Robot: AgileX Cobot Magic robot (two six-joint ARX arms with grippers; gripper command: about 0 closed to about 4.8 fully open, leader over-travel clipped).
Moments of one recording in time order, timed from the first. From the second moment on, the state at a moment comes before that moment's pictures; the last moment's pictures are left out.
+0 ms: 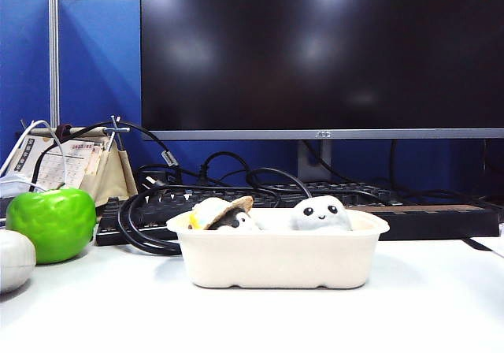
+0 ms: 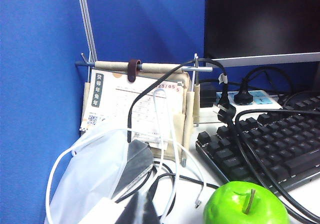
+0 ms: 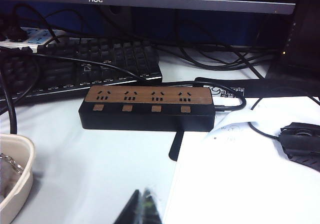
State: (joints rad) left arm 0.00 0.01 0.01 0.06 0.07 0.09; right arm 0.65 0.00 0.19 -0.41 0.54 0.13
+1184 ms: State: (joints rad) left arm 0.00 0.01 0.01 0.06 0.07 0.10; right arm 0.21 0.00 0.19 -0.37 0.43 0.13
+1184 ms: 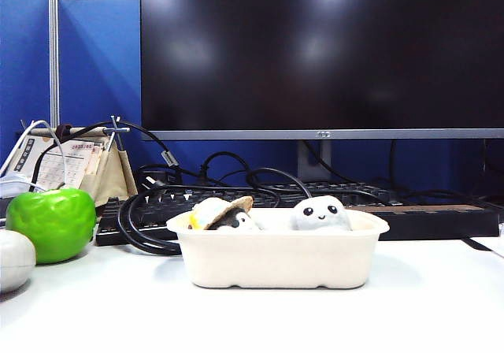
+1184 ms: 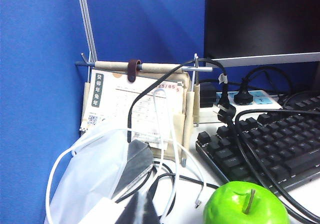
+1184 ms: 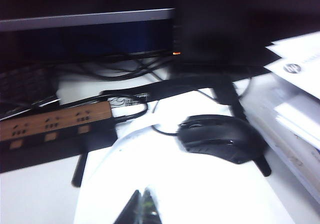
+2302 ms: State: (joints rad) left arm 0.00 0.01 0.01 0.06 0.07 0.10; right arm 0.10 0.00 0.14 0.09 0.19 0.13
